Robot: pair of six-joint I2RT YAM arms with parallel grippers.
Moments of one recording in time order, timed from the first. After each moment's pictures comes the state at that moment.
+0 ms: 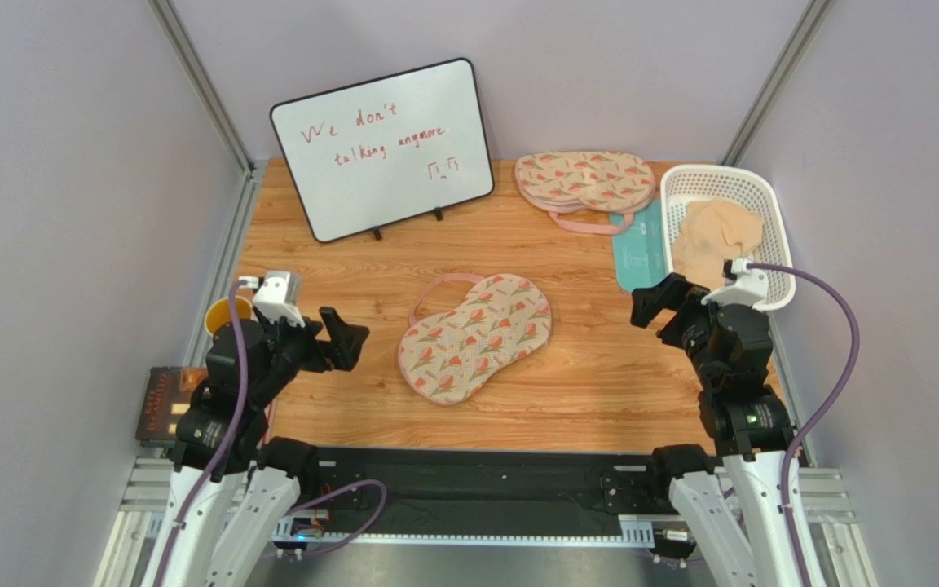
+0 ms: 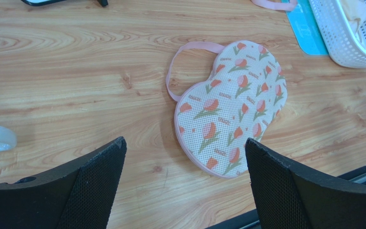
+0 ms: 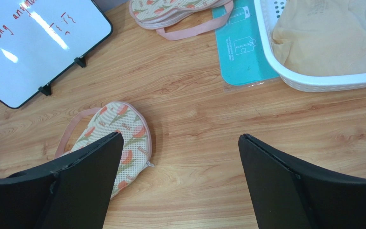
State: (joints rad) left arm -0.24 0.41 0.72 -0.65 0.17 -0.30; right arm 0.10 0.50 0.70 -0.50 0.05 0.43
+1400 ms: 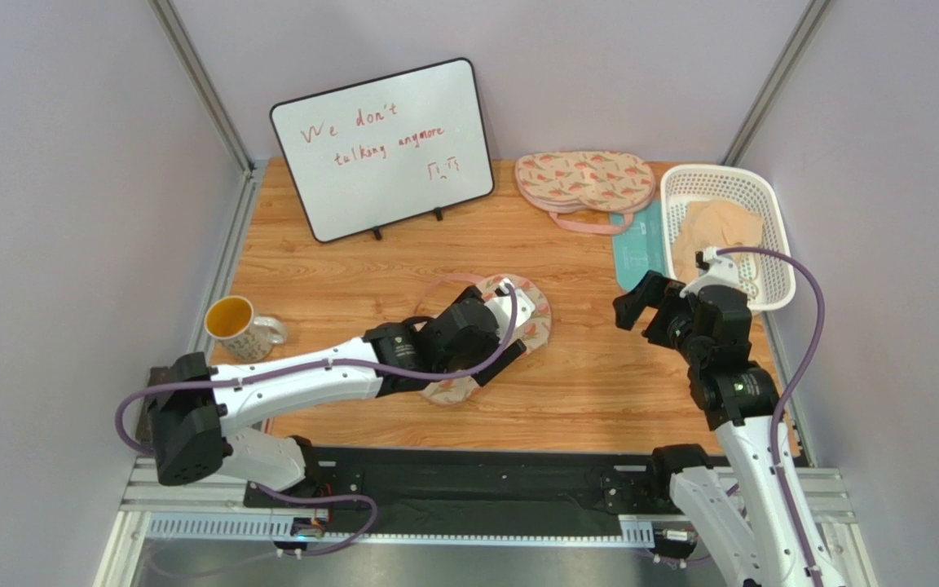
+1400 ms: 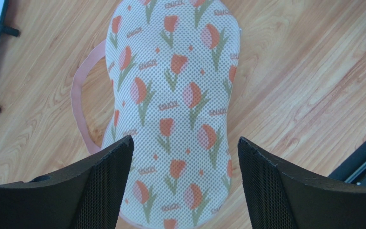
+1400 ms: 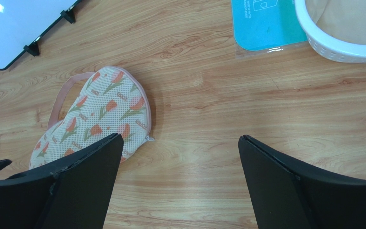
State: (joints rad) left arm -1.13 1.34 1.00 -0.35 -0.34 0.01; right arm 0.10 0.65 0.70 -0.53 -0.06 0.43
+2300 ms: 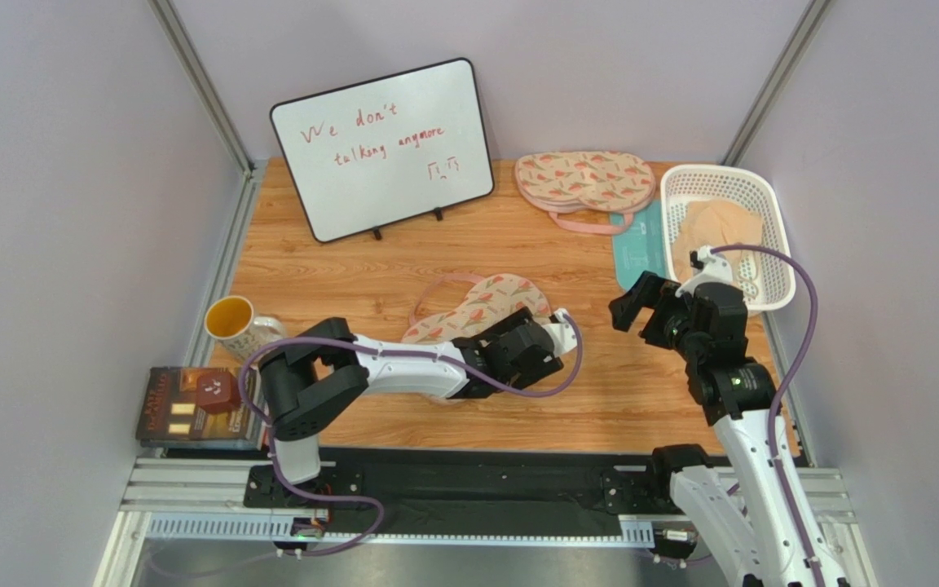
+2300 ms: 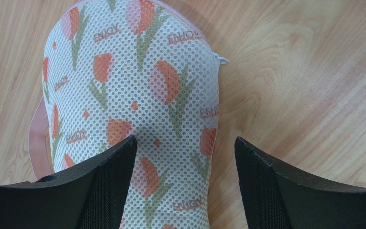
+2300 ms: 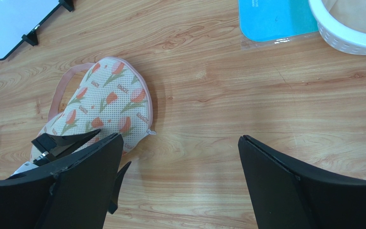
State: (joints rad) left arm -1.17 1.83 1.08 -0.02 -0.44 0.14; right arm 0.10 0.67 0.70 -0.54 -0.09 0.43
